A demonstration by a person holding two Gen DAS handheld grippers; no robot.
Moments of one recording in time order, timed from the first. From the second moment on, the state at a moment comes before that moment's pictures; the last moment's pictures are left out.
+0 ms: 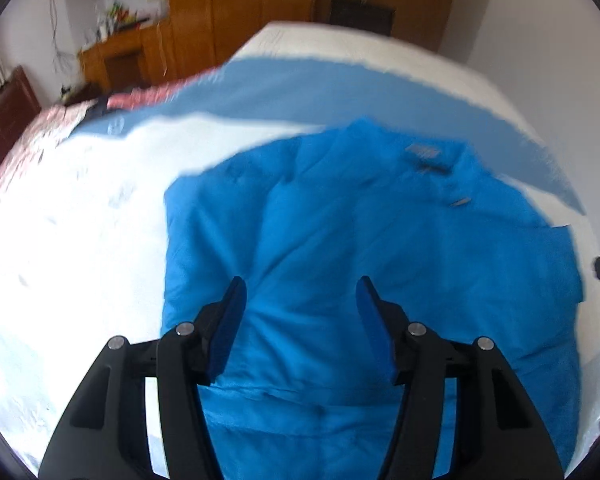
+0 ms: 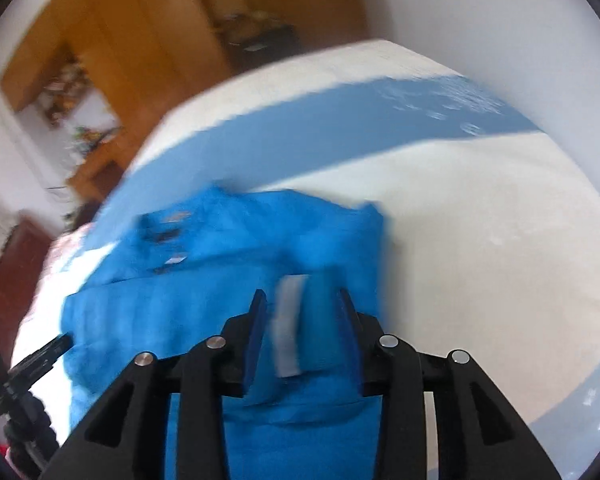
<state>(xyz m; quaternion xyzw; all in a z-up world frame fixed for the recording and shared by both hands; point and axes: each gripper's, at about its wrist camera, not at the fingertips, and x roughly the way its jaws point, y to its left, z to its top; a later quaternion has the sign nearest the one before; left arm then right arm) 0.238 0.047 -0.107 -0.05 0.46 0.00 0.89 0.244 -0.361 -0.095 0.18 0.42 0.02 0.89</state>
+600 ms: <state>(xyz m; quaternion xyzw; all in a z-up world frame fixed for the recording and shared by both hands) 0.233 0.004 -0.160 -0.04 0.50 -0.03 0.87 0.256 -0.259 -0.163 0.11 0.49 0.10 0.86</state>
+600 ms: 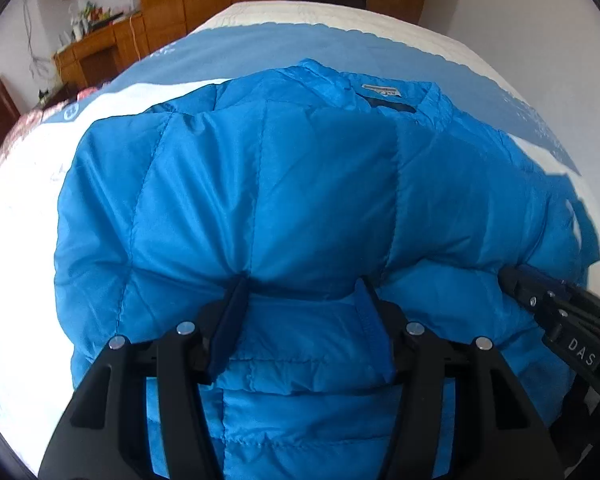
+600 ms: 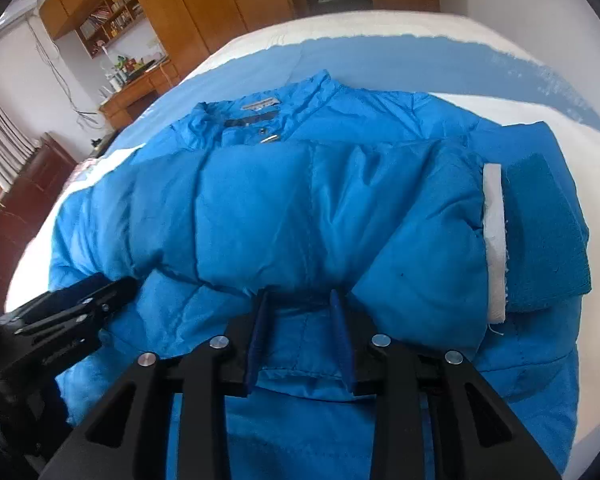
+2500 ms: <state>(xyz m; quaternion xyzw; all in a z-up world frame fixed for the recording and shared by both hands) -0.022 0.124 -0.158 -0.14 0.63 -0.03 0.76 -0.008 -0.395 -0.140 0.19 0.58 0.09 0.78</state>
